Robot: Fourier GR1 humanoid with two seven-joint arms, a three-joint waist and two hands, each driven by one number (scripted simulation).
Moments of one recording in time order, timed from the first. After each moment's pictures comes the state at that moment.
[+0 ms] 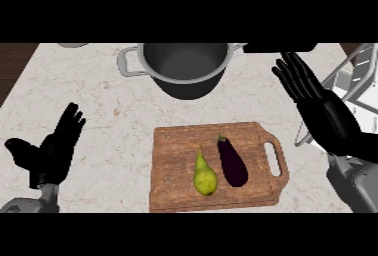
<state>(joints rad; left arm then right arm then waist) -0.05 0.40 -0.15 -1.46 0.37 0.27 0.03 -0.35 -0.51 0.30 -1.65 -0.45 -0.04 -0.14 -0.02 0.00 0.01</state>
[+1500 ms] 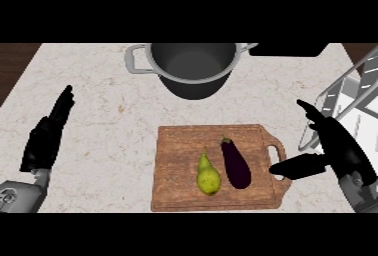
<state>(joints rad) -0.16 0.52 -0.21 -1.44 0.11 0.31 0.04 -0.35 -0.79 0.57 -1.81 0.04 -0.33 1.04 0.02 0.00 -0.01</state>
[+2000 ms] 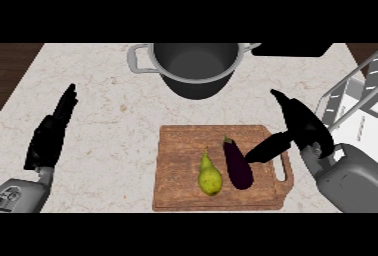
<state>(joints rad) -0.17 0.50 -0.21 -1.43 0.10 0.30 0.04 -0.59 -0.64 0.64 -1.66 0.02 -0.21 1.23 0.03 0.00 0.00</state>
